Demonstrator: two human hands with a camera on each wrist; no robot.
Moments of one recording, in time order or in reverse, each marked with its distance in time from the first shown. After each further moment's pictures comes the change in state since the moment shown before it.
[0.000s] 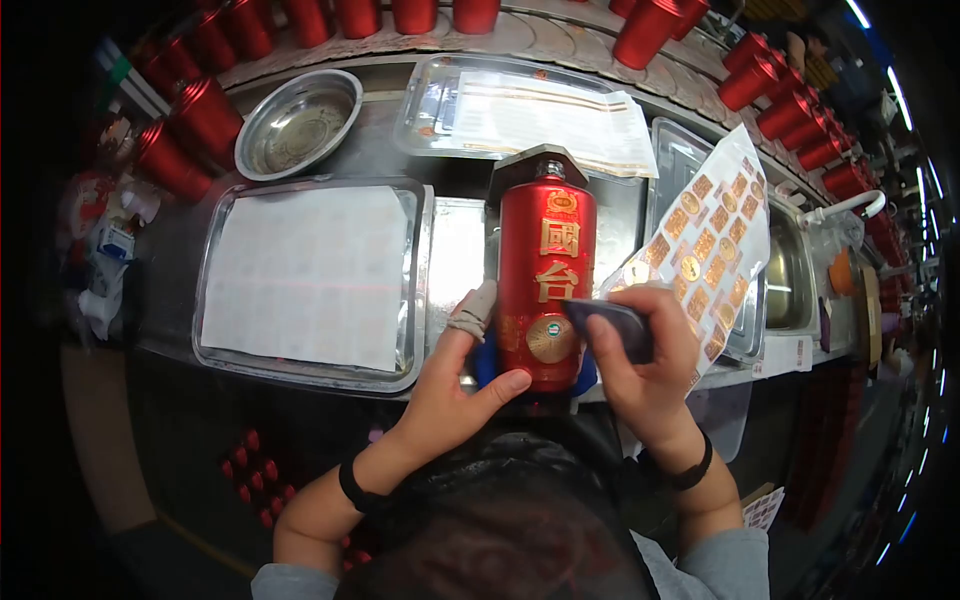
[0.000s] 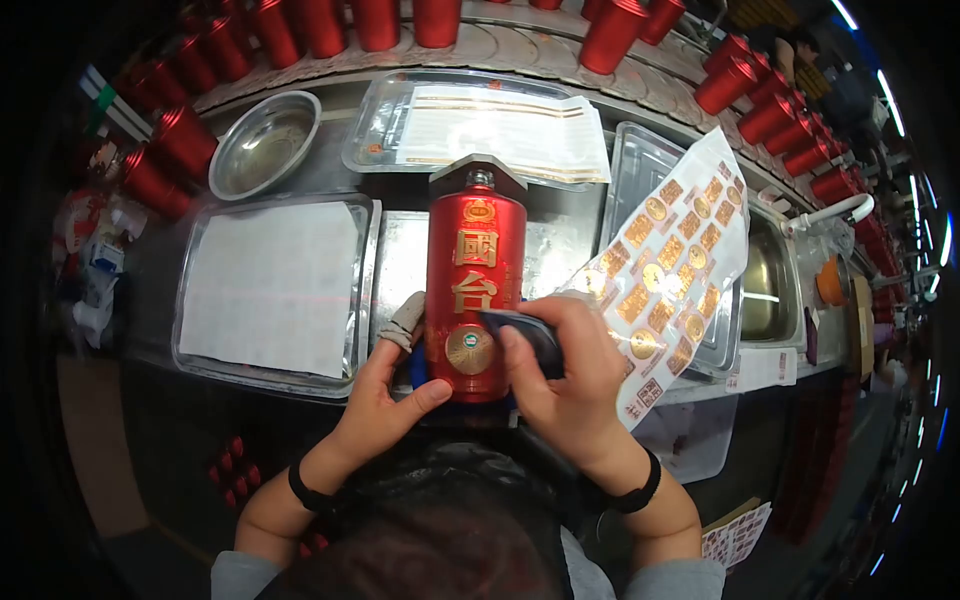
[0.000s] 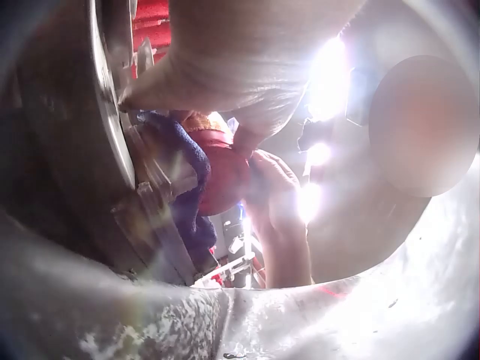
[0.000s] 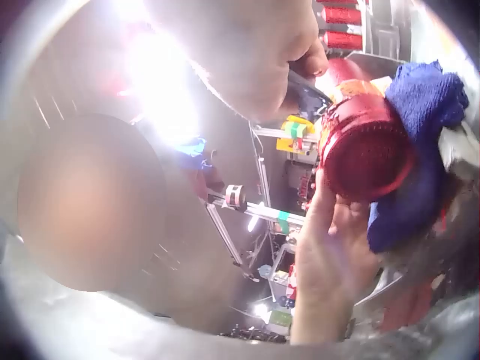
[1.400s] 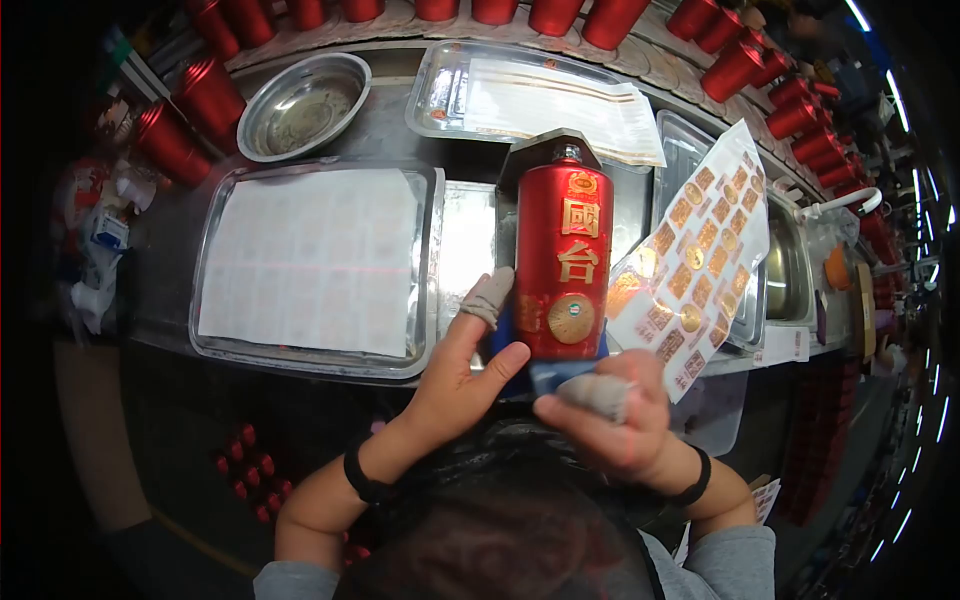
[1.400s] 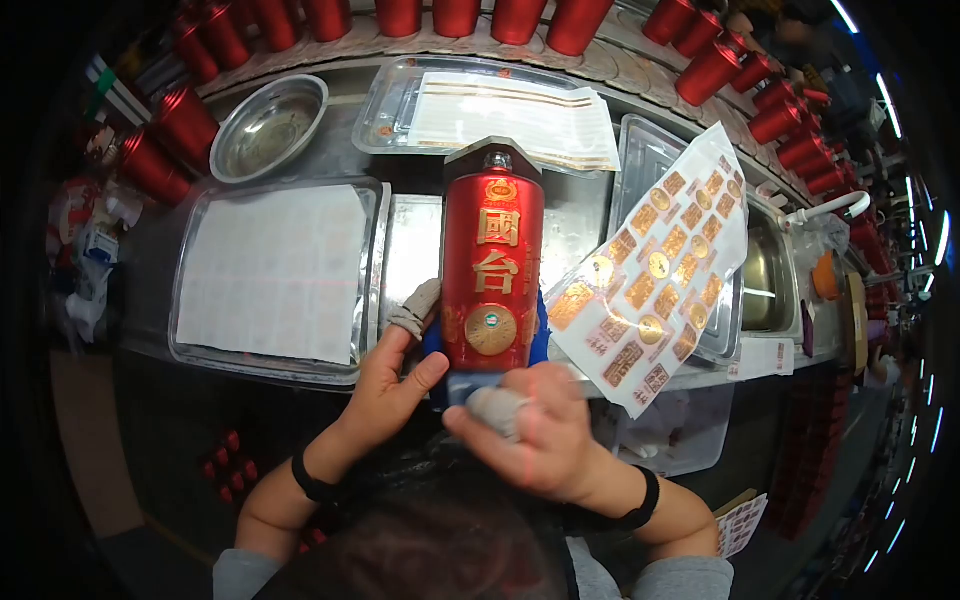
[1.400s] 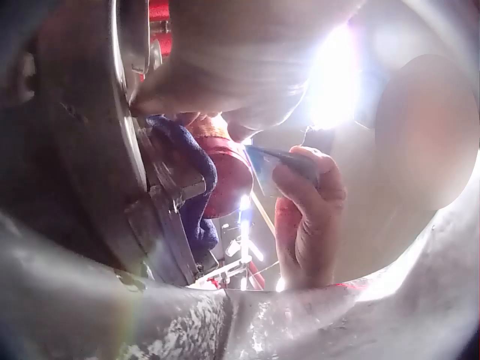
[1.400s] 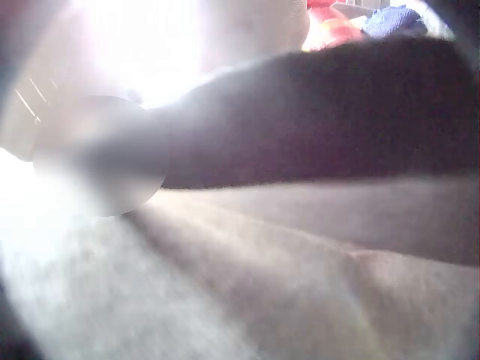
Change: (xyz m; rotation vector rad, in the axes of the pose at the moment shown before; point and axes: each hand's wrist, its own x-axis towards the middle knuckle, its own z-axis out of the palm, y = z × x) left_hand -0.003 -0.007 -0.008 -0.043 -0.022 0.016; right_hand -0.031 -0.023 0.006 -0.090 -0.233 -0.514
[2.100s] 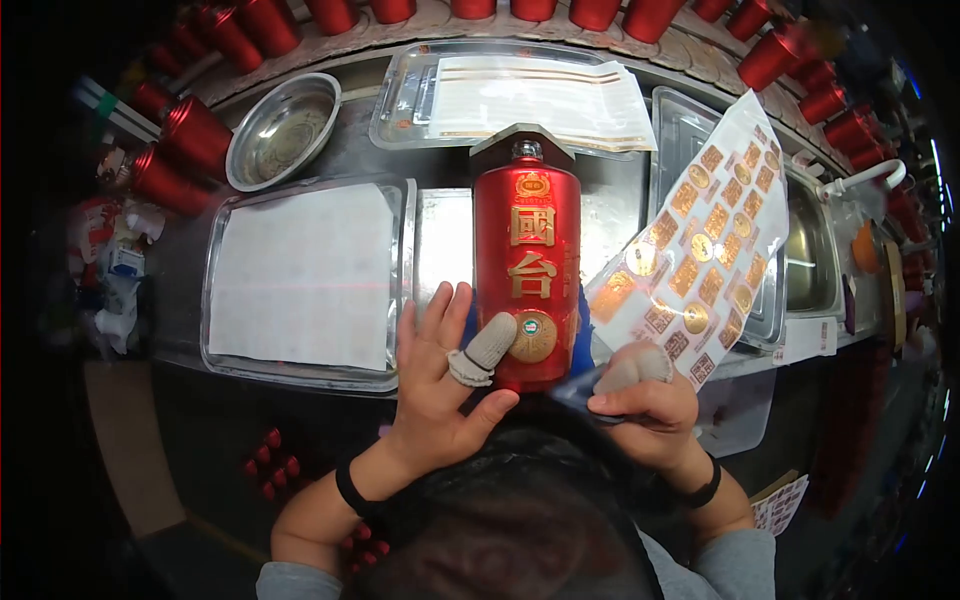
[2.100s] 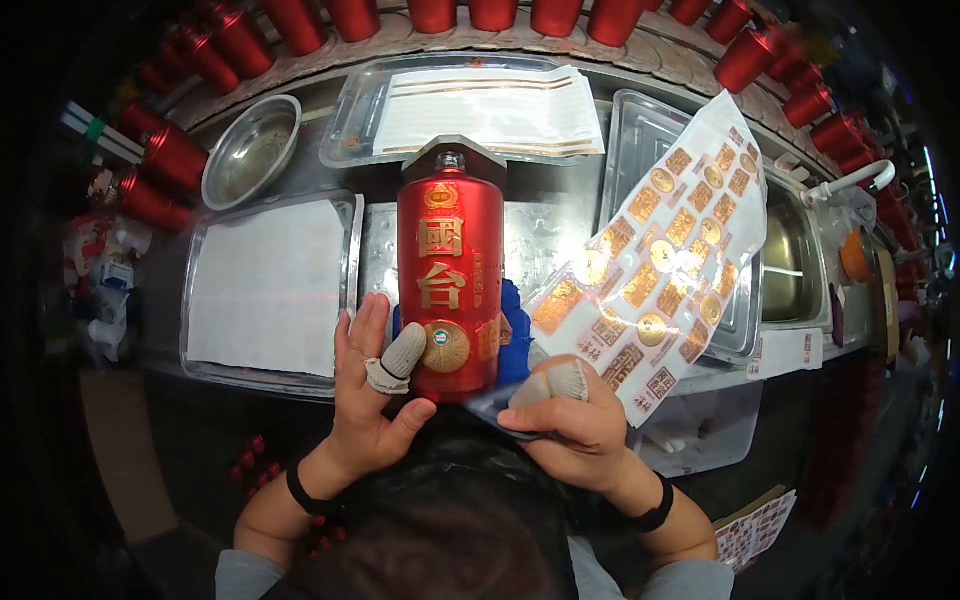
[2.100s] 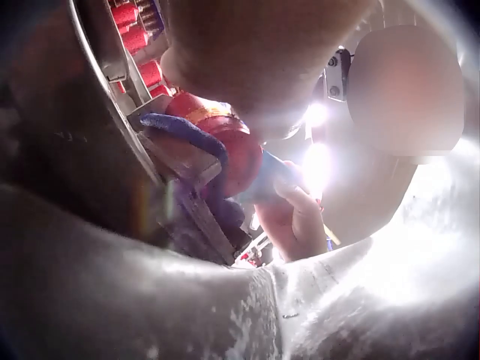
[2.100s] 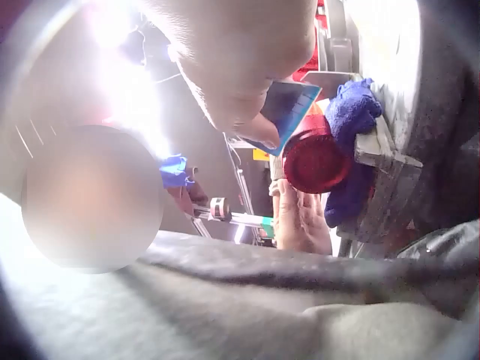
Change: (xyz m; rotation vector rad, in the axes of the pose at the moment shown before) left_hand -0.002 0.026 0.009 0.854 0.033 0.334; right_hand -0.058 0.045 -0.014 0.611 0.117 0.441
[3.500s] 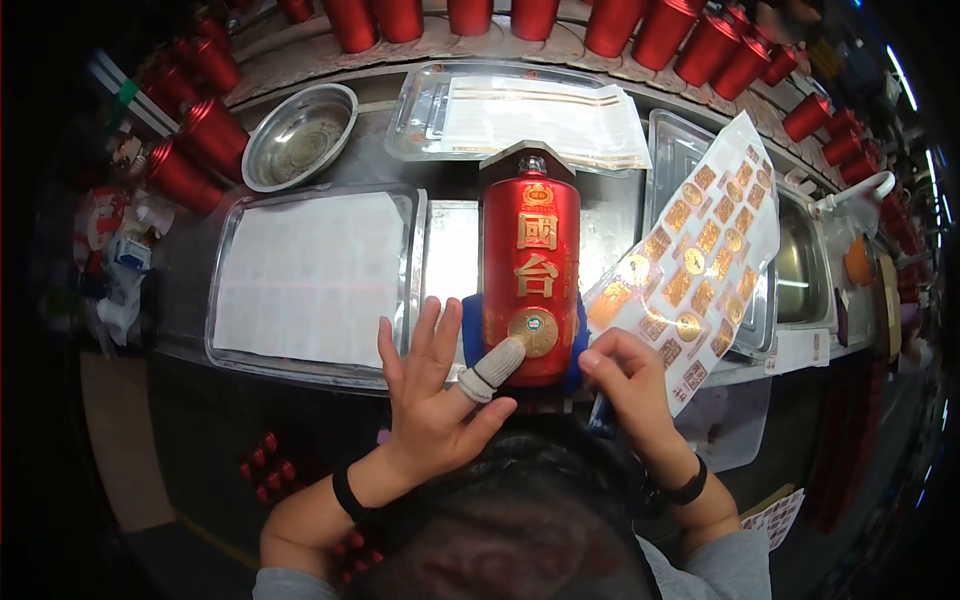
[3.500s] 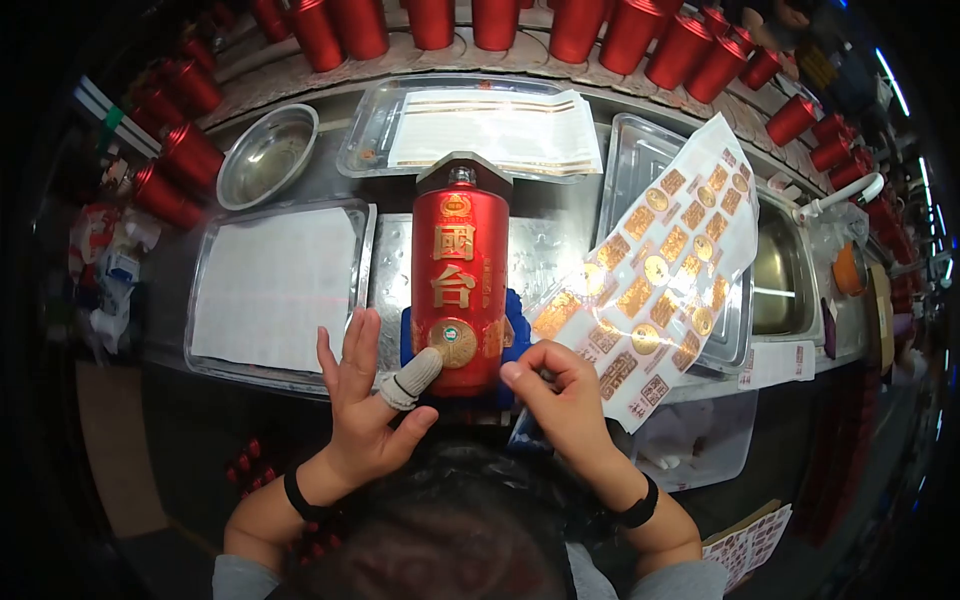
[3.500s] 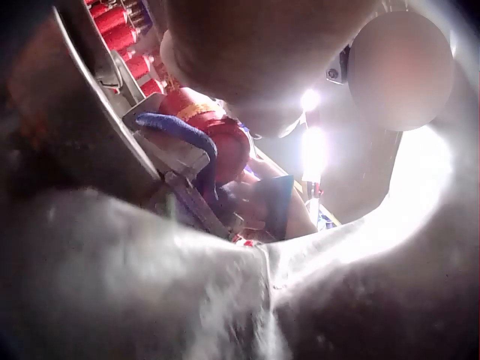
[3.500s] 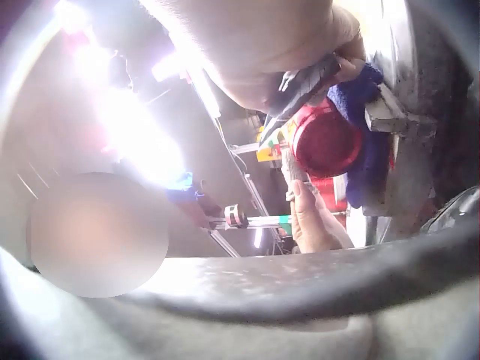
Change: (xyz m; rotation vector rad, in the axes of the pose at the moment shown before) left_hand -0.015 0.012 -0.007 0.166 0.007 0.015; right_hand 0.007 0.001 0.018 0.342 0.126 0.748
